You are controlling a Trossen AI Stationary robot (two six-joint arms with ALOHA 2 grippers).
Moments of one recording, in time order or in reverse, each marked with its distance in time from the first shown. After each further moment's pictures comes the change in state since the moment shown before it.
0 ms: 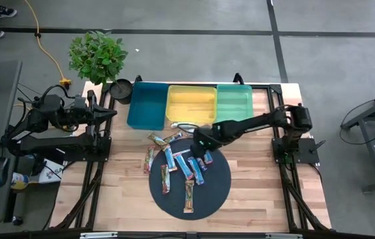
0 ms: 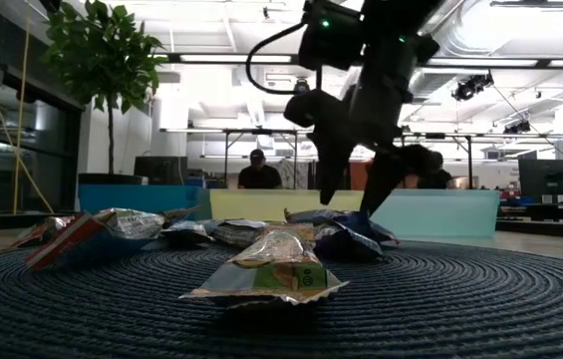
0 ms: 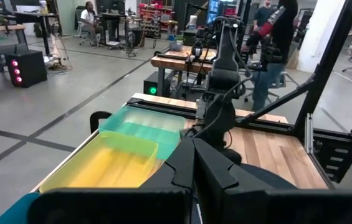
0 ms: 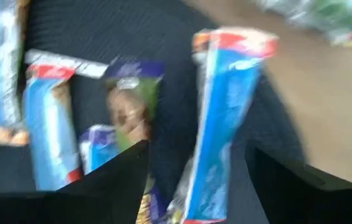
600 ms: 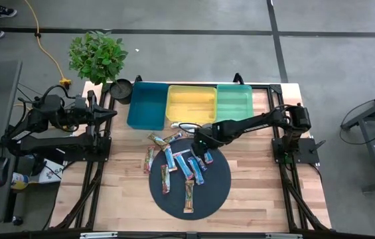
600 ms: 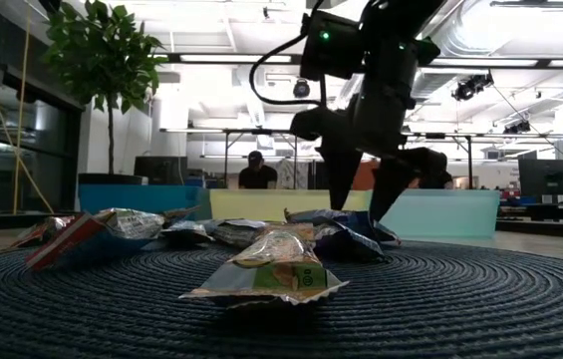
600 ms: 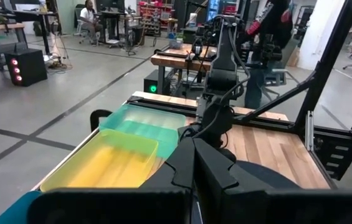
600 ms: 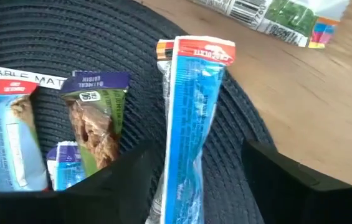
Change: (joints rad) left arm 0.000 0.000 0.000 -0.008 0.001 0.008; right arm -0.011 0.006 -0.027 0.003 0.034 0.027
